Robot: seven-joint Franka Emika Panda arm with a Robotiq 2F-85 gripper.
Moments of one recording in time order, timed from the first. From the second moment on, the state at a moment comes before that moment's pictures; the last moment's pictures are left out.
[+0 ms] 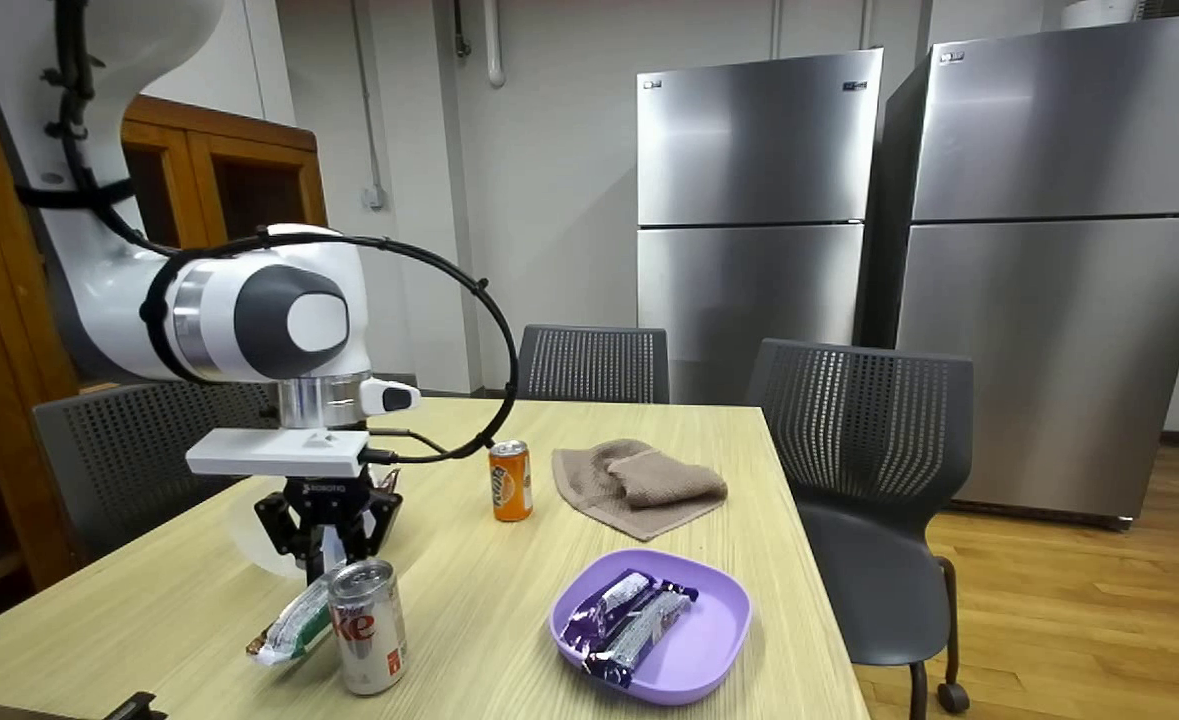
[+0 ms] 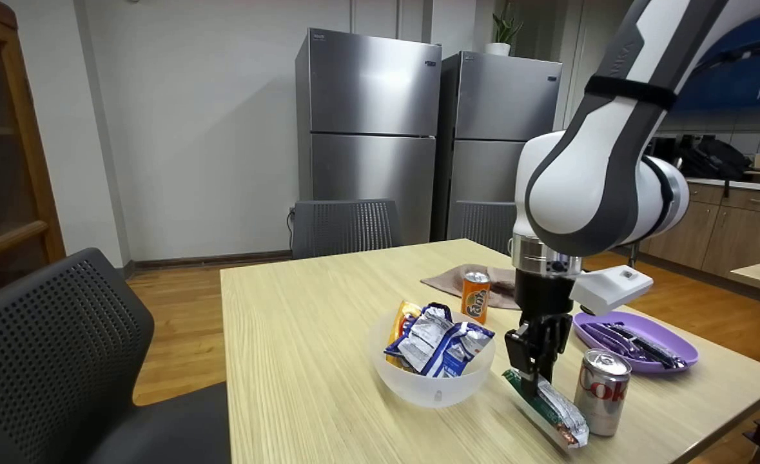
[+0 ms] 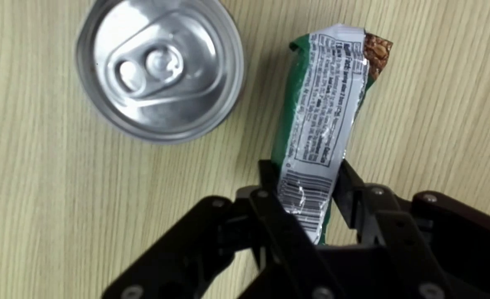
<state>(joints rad) 0.05 0.27 0.07 -2.63 -0.02 2.80 -0.16</state>
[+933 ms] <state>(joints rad) -0.01 0.05 0.02 -2.65 0.10 2.72 -0.18</state>
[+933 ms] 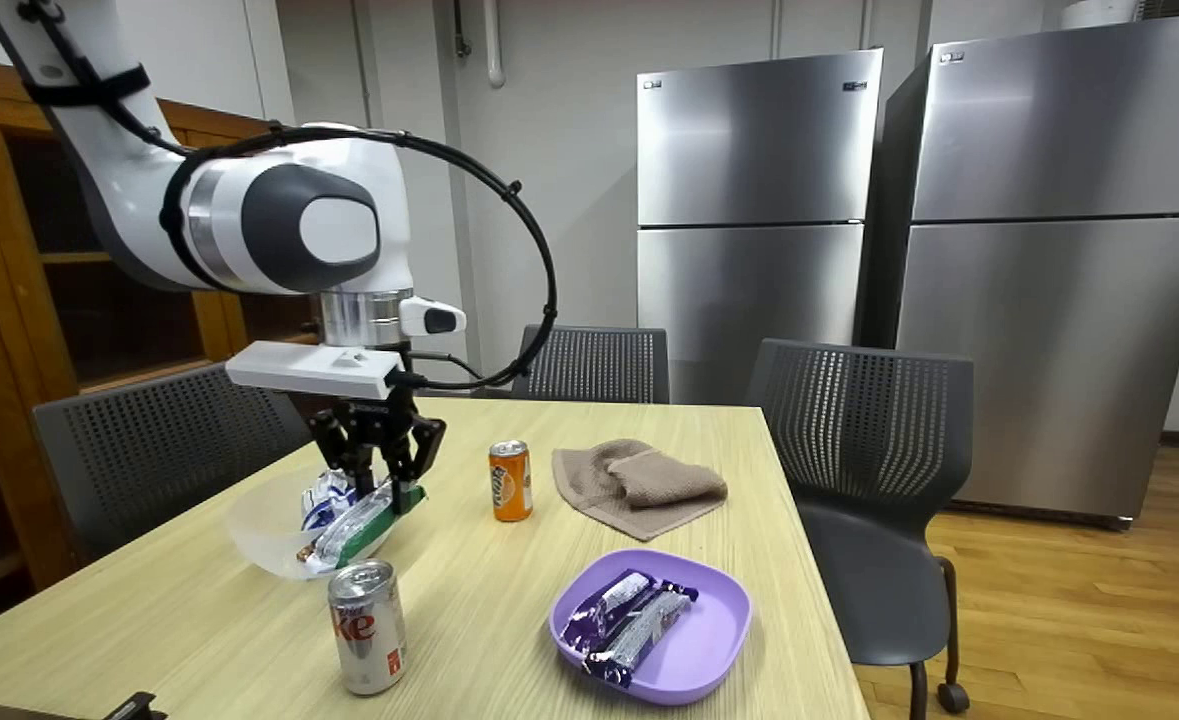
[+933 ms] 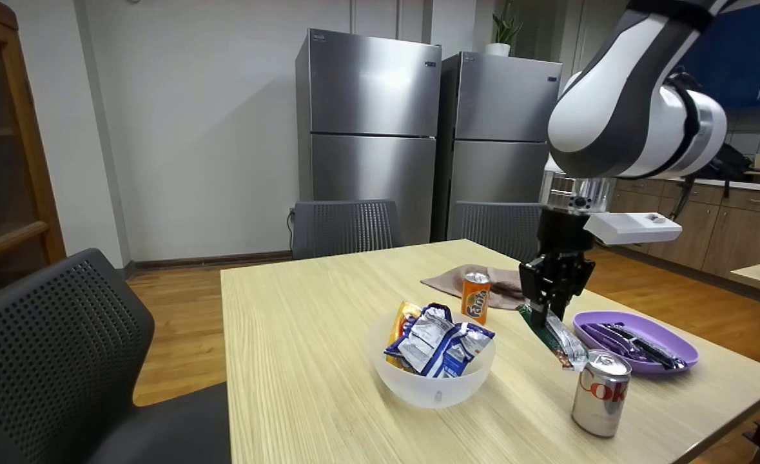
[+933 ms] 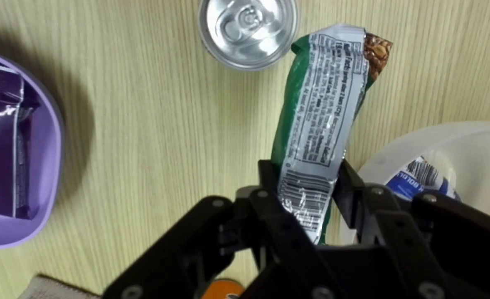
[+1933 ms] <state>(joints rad) -0.14 0.14 -0.13 -2.52 0.10 2.70 -0.23</state>
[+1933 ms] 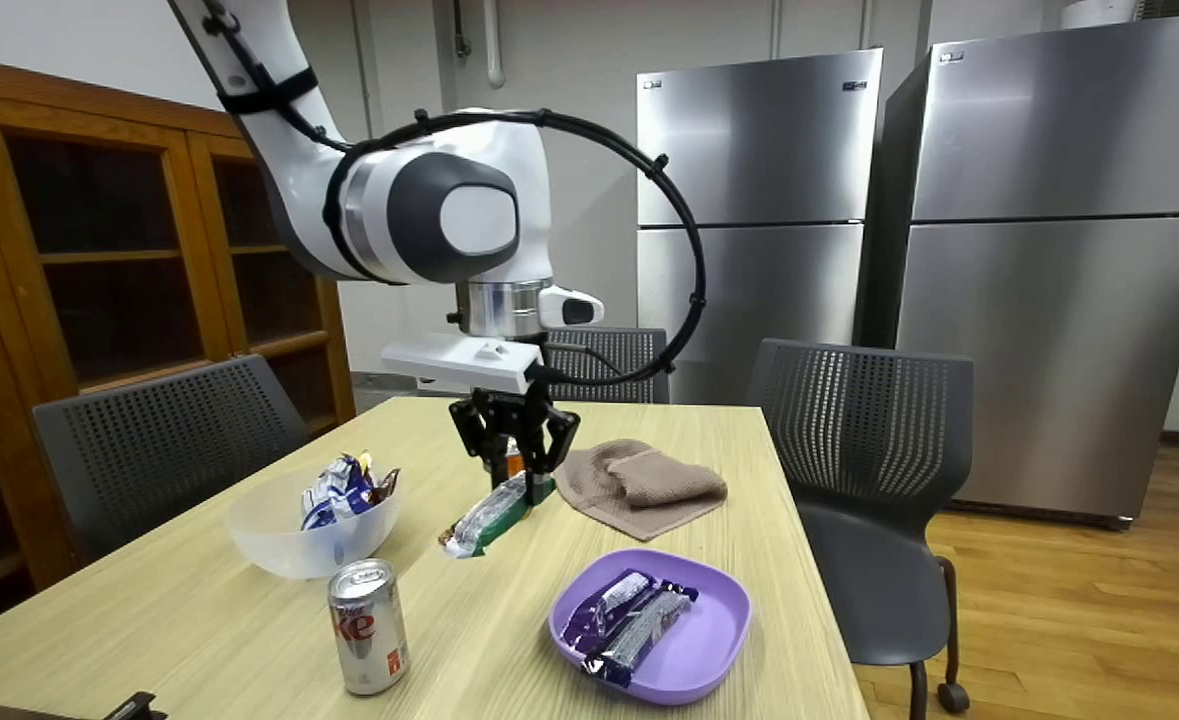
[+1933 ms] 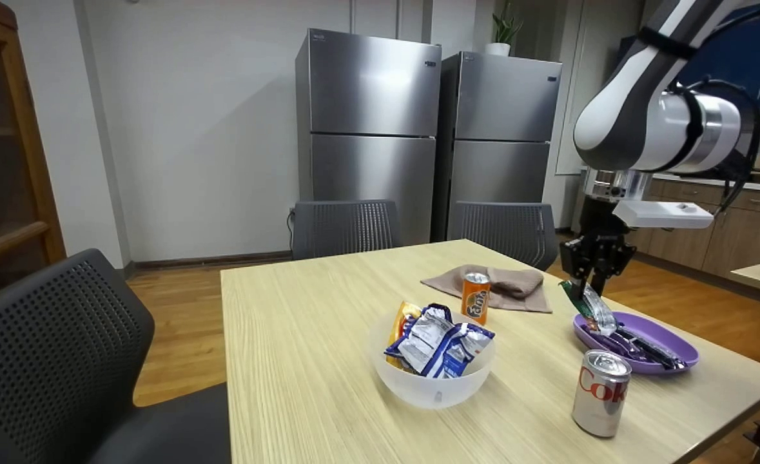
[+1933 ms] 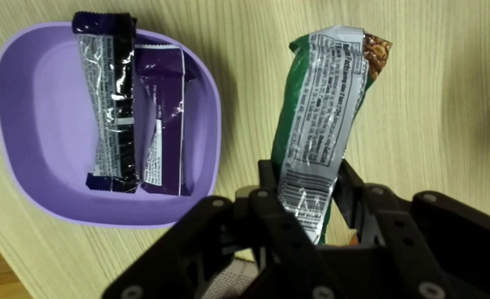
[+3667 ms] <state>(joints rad) -0.30 0.50 -0.25 -2.17 -0.05 2.58 -0.24</state>
